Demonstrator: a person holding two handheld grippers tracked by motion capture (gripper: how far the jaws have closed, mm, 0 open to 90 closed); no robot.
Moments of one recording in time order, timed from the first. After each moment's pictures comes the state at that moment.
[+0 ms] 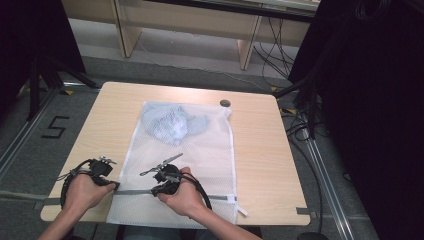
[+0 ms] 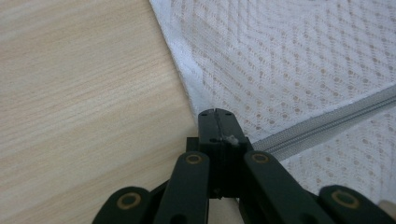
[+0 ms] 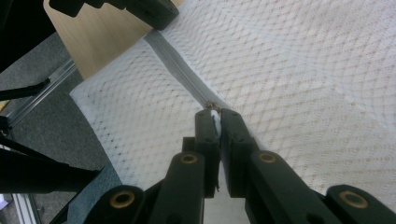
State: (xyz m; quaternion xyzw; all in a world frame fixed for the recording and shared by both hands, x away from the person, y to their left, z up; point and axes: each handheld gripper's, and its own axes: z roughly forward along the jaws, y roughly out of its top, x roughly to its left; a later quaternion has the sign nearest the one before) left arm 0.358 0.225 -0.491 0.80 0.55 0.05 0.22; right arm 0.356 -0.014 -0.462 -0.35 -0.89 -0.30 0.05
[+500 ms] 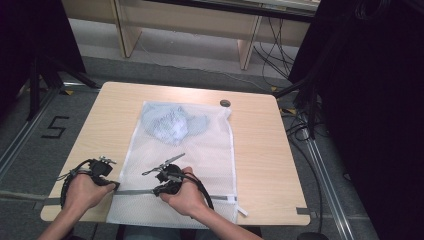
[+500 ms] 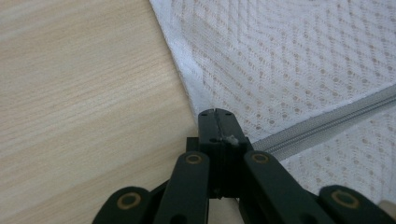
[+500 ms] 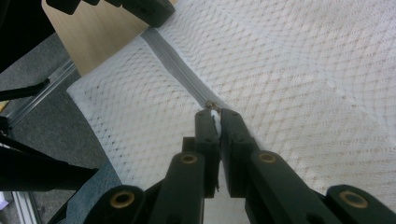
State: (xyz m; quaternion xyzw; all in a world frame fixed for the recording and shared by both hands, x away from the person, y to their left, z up) left arm 0.358 0.225 -0.491 0.80 0.55 0.05 0.22; right arm 0.357 -0.019 -0.462 -0.35 -0.89 -0.30 0.04
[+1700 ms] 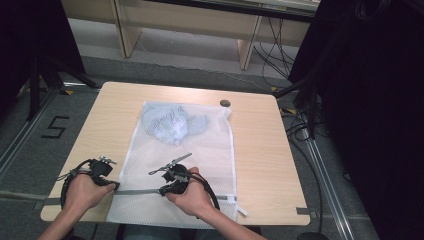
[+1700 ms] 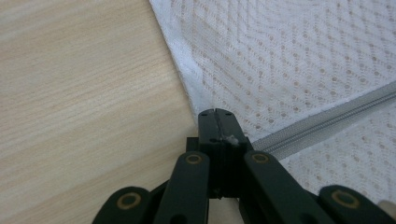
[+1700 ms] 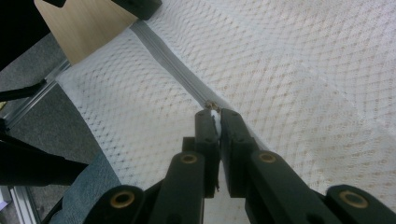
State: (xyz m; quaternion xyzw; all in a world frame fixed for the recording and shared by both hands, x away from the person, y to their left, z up) left arm 0.358 0.225 -0.491 0.80 0.55 0.05 0.22; right arm 0.357 -0.035 -0.460 -0.36 -0.89 -0.30 0.04
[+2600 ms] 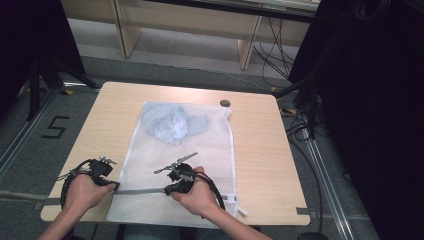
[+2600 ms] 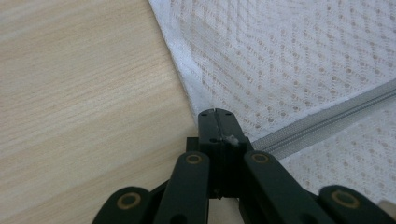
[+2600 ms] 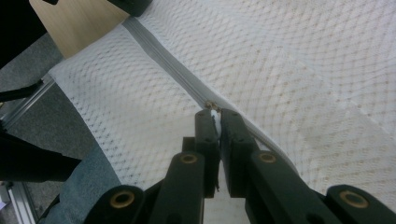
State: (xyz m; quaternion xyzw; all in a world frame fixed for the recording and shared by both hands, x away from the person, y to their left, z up) left arm 0.358 0.225 -0.491 0.80 0.55 0.05 0.22; right arm 0.357 -0.048 -0.455 -0.37 -0.88 -0.29 0.04
